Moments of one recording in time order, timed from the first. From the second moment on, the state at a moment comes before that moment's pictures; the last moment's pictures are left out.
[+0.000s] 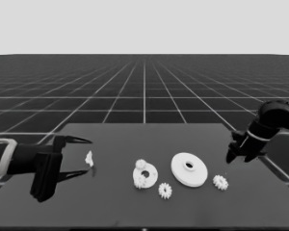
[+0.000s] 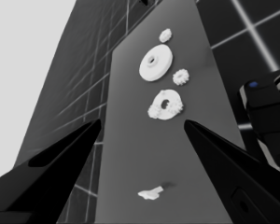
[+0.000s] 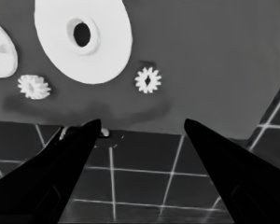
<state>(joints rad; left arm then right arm) -0.34 1.76 -0.42 0.31 0.68 0.35 0.23 1.98 -1.11 0.02 -1.55 0.79</state>
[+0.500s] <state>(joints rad) -0.34 1.75 -0.42 0.31 0.68 0.35 -0.20 2.12 -1.36 -0.28 -1.29 0.79</state>
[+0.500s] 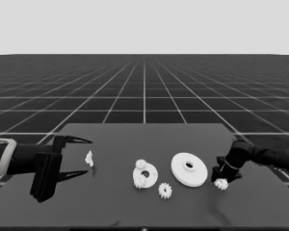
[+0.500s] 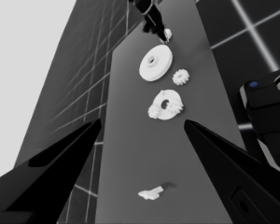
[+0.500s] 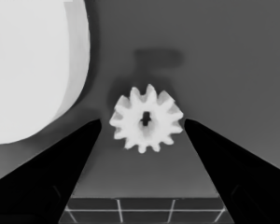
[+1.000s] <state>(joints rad) -0.34 1.75 -0.42 0.31 0.68 0.35 -0.23 2.14 -1.40 -0.30 -1.27 0.78</state>
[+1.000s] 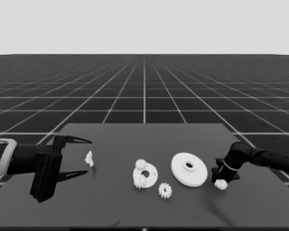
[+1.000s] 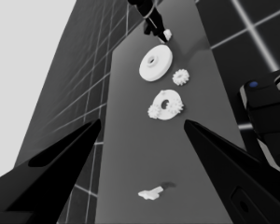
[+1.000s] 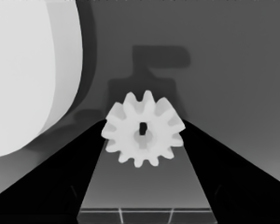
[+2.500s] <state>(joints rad) -0.34 1.75 -0.42 0.31 0.68 0.35 -0.13 2.92 -1.62 -0.31 -1.49 1.32</state>
